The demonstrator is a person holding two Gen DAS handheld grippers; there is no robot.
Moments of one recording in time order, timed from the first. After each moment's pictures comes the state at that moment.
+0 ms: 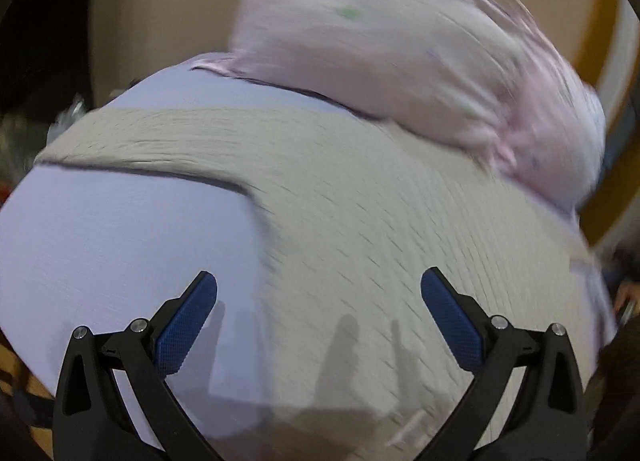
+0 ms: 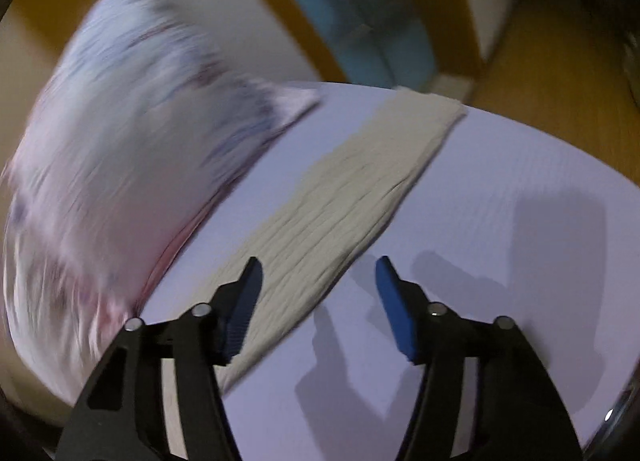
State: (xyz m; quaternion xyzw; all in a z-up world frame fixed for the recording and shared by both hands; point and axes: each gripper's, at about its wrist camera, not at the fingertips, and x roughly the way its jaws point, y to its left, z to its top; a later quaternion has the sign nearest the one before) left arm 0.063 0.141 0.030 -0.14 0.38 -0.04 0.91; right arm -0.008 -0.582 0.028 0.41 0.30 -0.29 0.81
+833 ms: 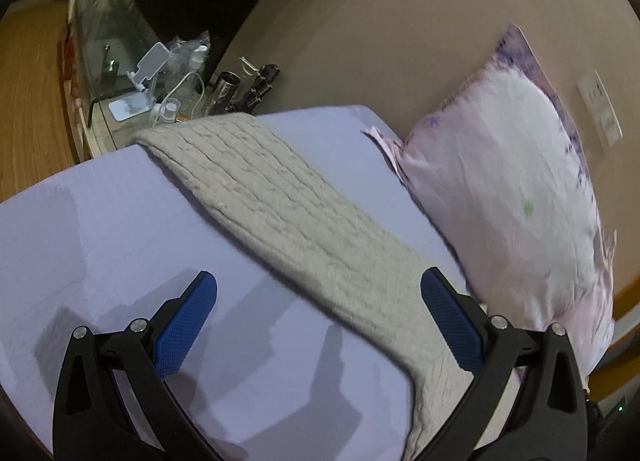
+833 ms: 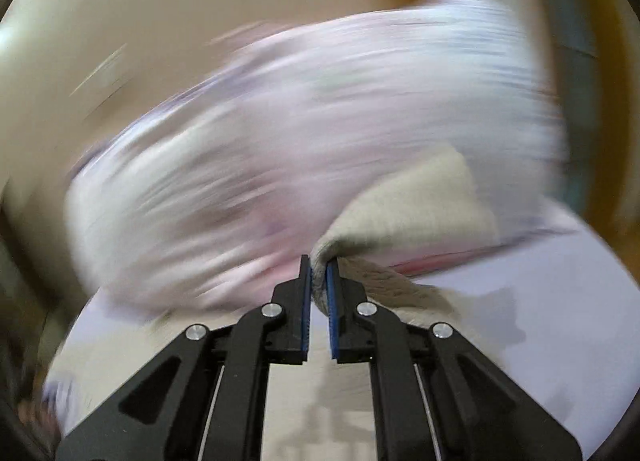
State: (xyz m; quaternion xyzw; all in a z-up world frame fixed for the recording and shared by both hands) left arm 0.101 0.310 0.013 -0.39 0.30 0.10 0.87; right arm 0.124 -0.297 0.127 0.11 0.26 0.01 0.96
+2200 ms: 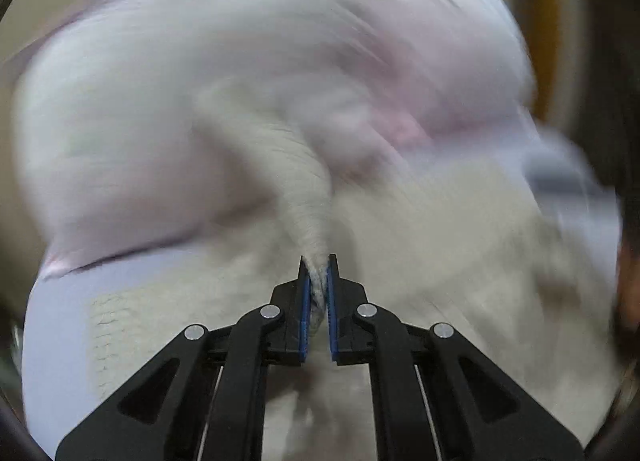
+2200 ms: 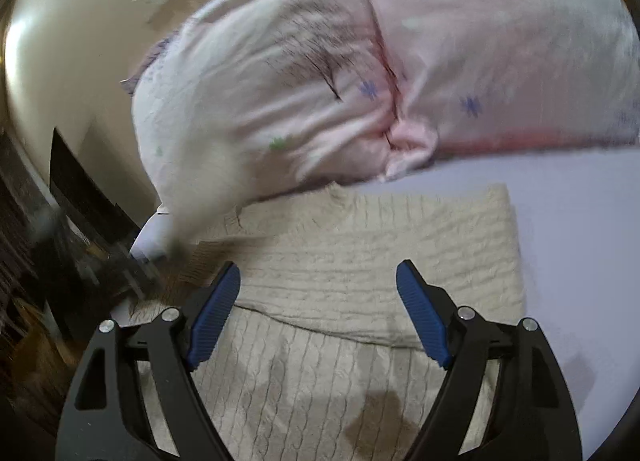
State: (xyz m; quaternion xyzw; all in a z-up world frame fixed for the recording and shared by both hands) left arm 0.152 -0.097 0.049 0.18 0.33 -0.25 0.89; right arm 0.124 -0.285 0.055 0.19 0.38 0.11 0.90
